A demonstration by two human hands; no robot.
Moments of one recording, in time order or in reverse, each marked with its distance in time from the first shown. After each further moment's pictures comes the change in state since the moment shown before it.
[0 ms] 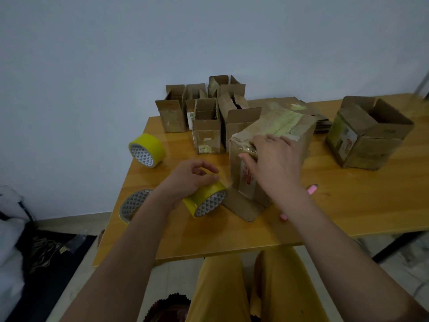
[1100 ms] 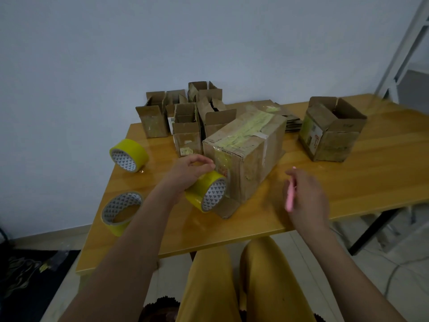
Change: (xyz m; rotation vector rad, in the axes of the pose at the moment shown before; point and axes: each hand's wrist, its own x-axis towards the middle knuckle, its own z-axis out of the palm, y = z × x) left_hand 0.002 0.023 0.035 -0.083 0.051 0.017; right_hand -0.105 0.086 0.012 0.225 0.118 0.308
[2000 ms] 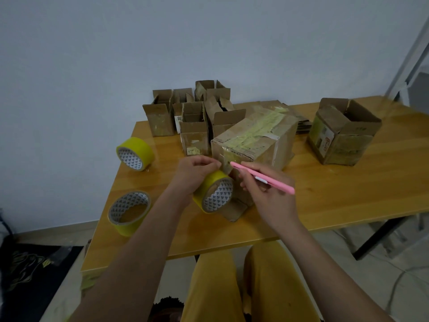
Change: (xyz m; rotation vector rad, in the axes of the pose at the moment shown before) left_hand 0.001 -0.003 0.002 -0.136 0.105 -0.012; right_hand 0.010 -0.089 0.006 0.872 -0.015 -0.250
